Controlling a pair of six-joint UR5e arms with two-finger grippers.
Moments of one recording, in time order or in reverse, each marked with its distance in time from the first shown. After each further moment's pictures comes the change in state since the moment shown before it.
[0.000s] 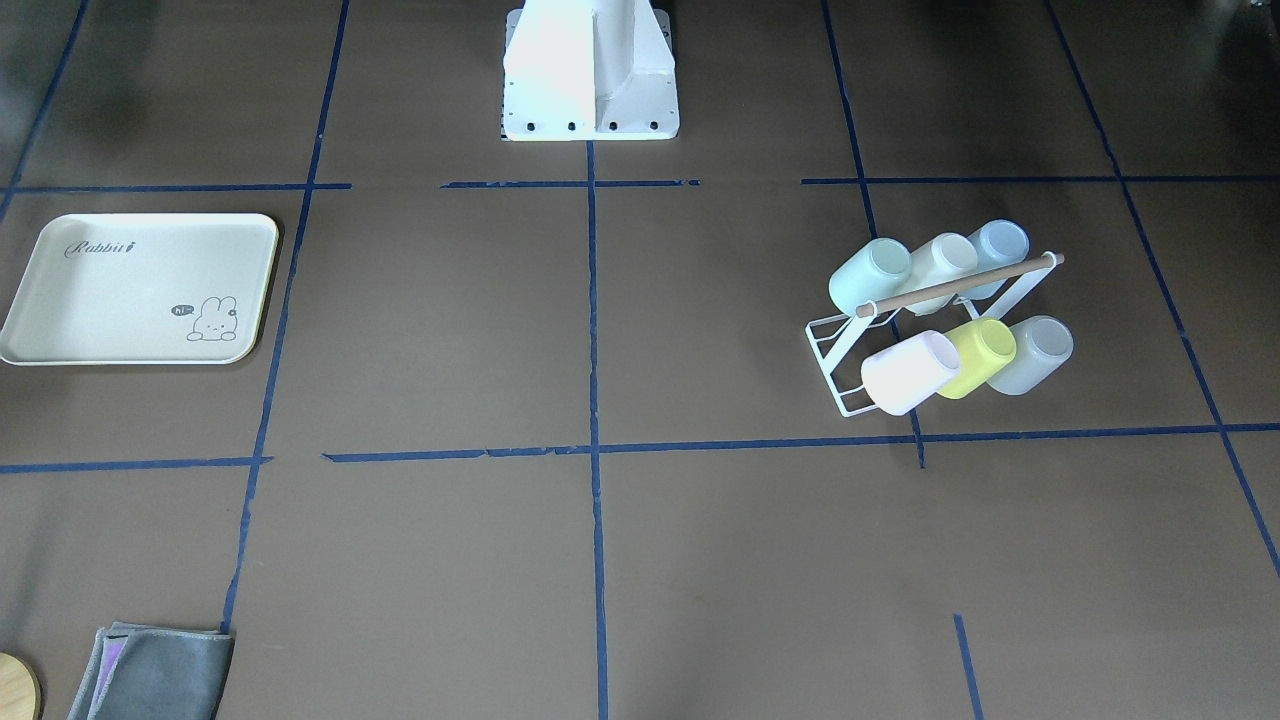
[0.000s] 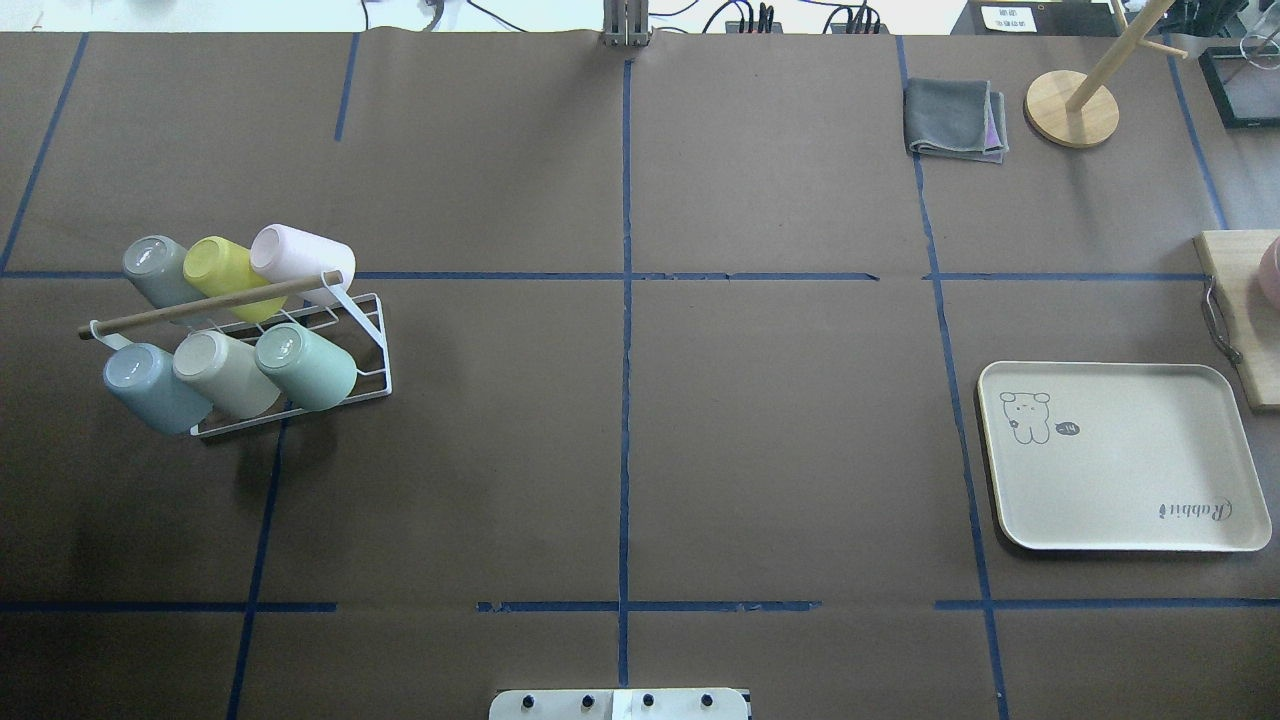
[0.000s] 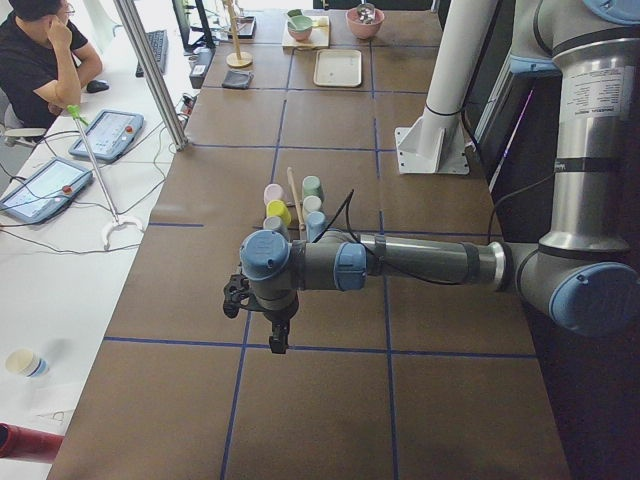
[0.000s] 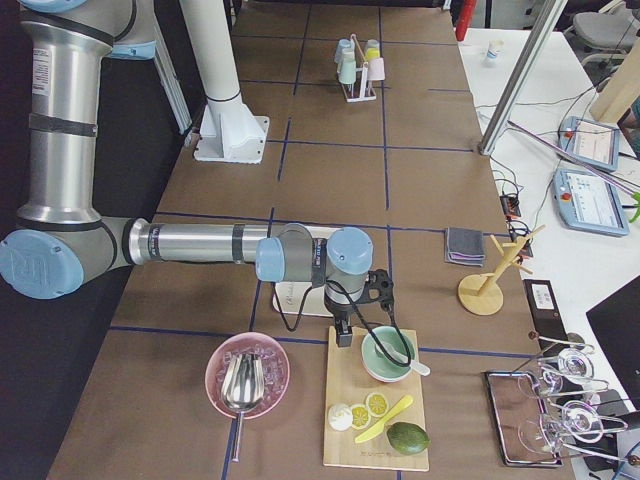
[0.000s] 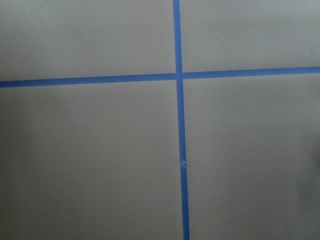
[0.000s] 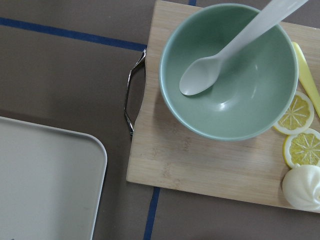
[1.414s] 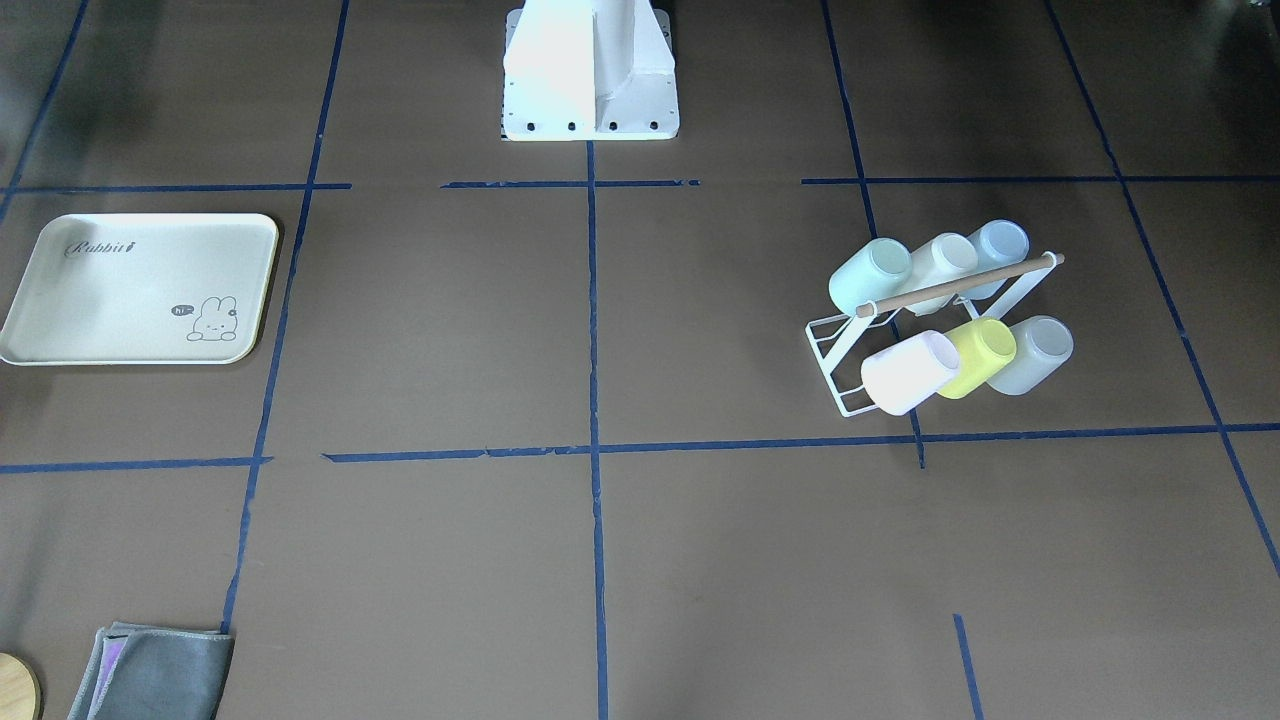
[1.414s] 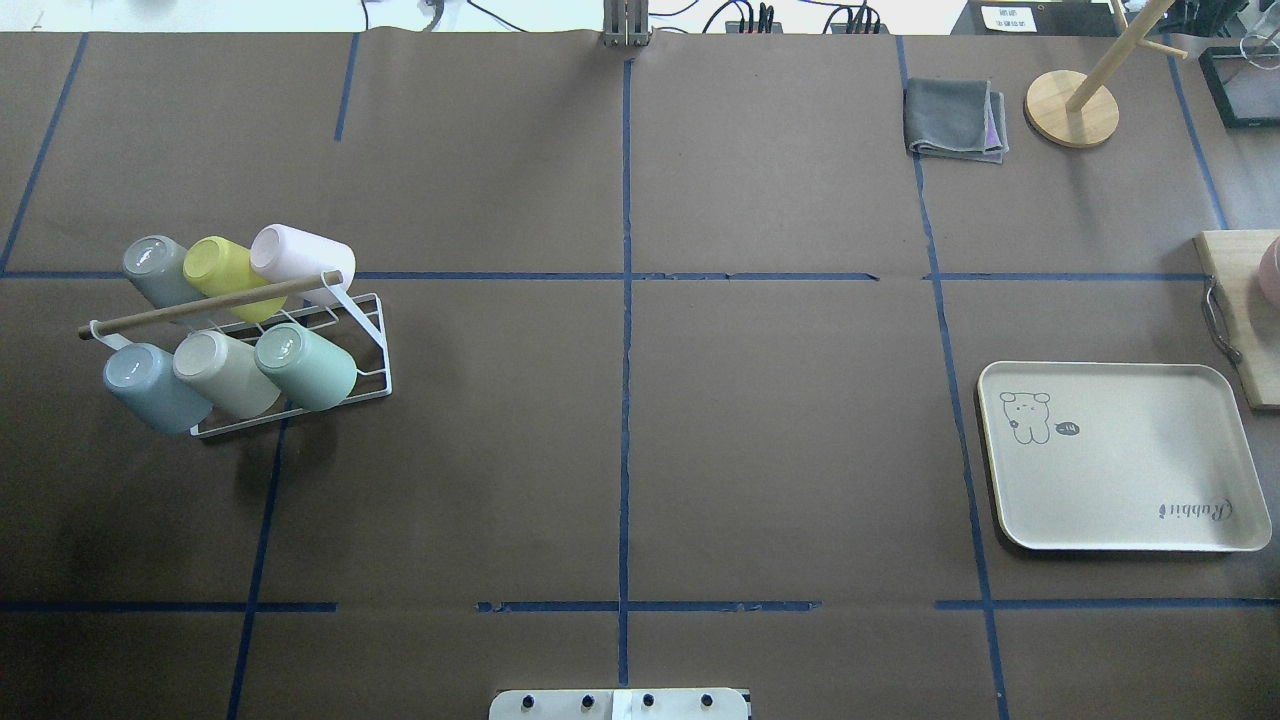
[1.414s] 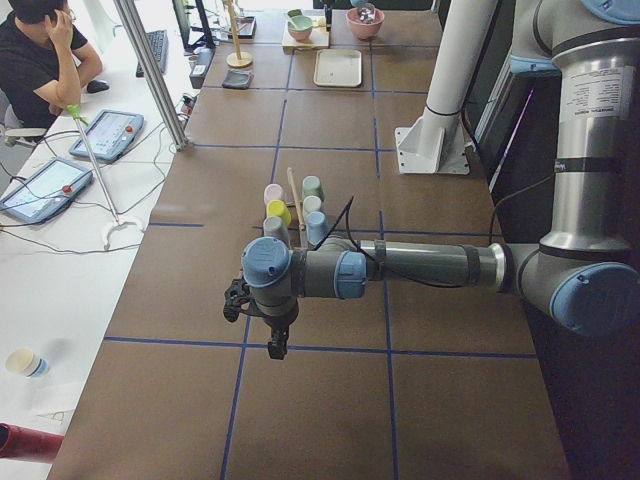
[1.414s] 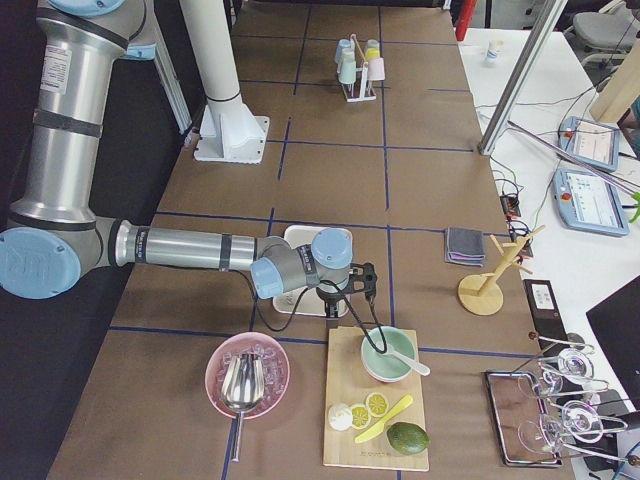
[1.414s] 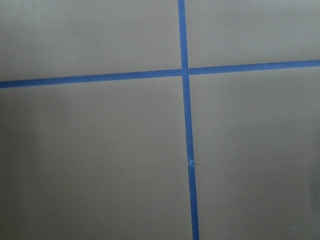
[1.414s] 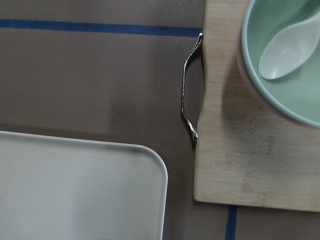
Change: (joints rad) left arm 0.009 0.004 0.033 -0.065 0.008 0.023; right arm -0.206 -0.089 -0.048 0.410 0.037 0.459
